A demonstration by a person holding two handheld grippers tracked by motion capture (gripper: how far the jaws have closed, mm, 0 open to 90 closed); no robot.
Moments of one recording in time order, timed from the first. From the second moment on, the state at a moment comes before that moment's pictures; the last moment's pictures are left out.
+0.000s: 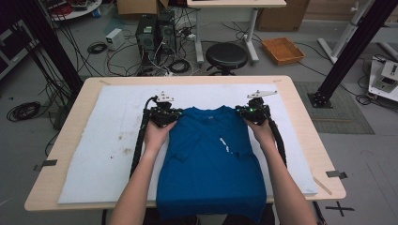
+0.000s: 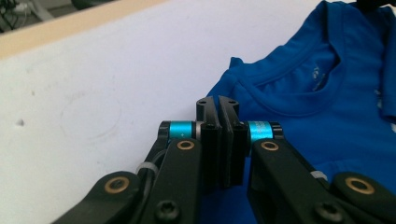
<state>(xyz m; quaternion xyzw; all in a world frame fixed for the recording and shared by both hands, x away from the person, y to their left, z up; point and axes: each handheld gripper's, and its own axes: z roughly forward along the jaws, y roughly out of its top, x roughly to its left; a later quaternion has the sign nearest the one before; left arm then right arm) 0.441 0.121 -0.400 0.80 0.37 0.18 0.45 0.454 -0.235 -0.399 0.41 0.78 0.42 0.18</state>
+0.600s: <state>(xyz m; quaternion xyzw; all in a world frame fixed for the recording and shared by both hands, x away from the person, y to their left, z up) 0.314 0.129 -0.383 0.82 0.25 0.19 0.48 0.307 -0.256 -0.386 0.33 0.79 0.47 0.22</state>
